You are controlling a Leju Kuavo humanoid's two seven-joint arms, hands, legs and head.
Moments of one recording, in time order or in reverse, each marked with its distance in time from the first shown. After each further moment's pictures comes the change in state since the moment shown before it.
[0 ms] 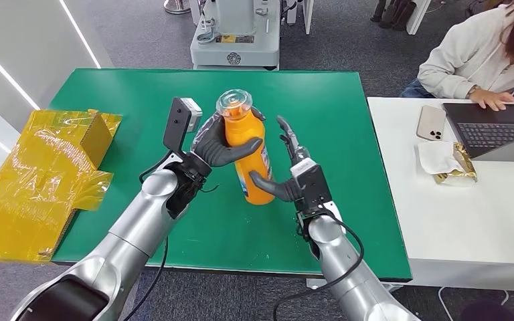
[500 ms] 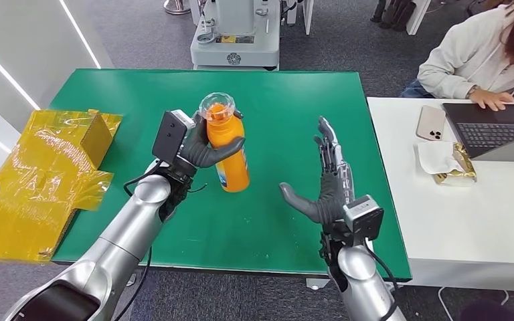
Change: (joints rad) left arm 0.028 0.049 0.009 -0.022 -0.173 0.165 -0.078; right arm 0.245 -0.084 -0.016 -0.465 -0.036 -0.006 -0.018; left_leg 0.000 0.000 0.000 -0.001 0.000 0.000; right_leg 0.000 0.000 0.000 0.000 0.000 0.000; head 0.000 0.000
